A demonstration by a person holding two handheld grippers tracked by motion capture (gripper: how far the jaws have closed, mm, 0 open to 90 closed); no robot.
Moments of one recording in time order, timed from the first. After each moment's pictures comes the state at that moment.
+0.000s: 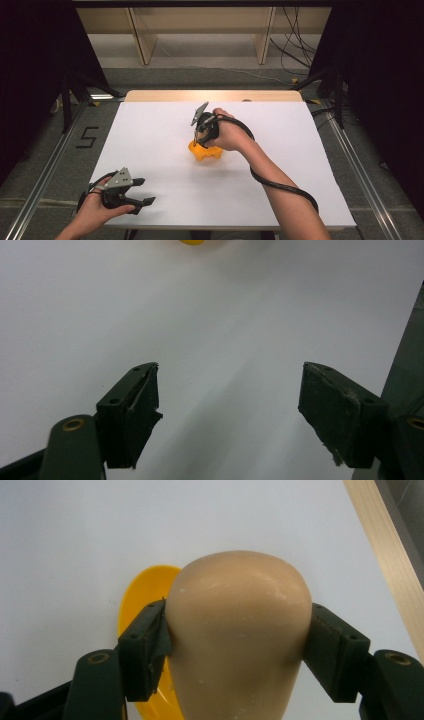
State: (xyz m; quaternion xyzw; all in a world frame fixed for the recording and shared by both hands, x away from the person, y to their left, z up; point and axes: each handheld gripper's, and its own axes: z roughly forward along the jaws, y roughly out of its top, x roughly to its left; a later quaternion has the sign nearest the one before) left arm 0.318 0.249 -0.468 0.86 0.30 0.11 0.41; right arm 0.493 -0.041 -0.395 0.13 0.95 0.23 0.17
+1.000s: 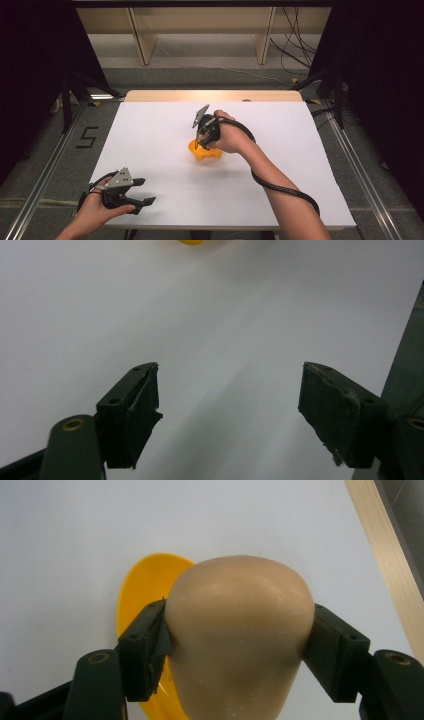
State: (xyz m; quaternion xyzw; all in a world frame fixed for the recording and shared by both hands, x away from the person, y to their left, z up) left arm 0.317 0.247 -0.468 0.85 0.31 0.10 0.41; right arm 0.489 -0.044 -0.398 0.12 0.95 0.22 0.18
